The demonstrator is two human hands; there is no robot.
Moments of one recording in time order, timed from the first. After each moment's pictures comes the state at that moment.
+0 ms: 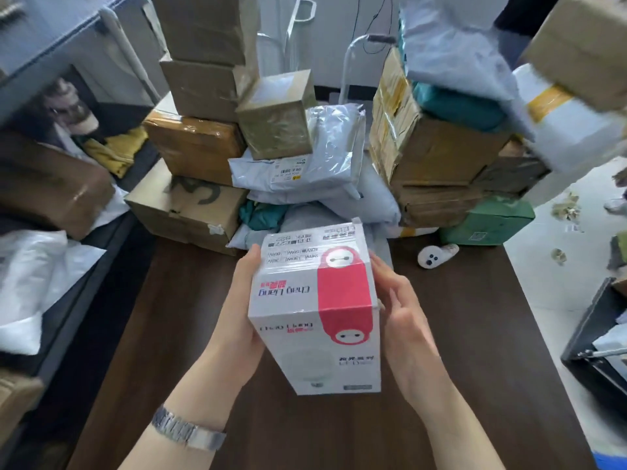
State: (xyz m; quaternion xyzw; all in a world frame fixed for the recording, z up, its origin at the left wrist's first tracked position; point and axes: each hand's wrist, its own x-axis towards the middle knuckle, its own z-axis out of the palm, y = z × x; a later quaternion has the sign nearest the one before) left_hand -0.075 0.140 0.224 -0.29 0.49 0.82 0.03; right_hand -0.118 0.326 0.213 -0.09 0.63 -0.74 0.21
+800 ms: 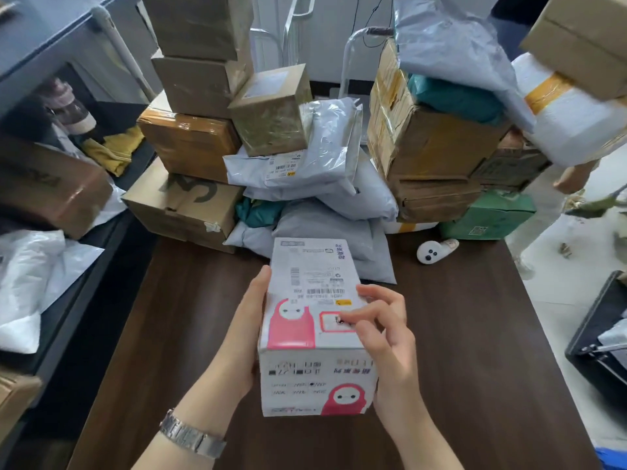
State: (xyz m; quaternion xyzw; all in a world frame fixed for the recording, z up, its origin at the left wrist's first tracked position) left_hand -0.071 0.151 0.187 -0.31 0.45 0.83 0.12; right_hand -0.086 0.324 0.186 -0.03 0.69 -0.72 0.12
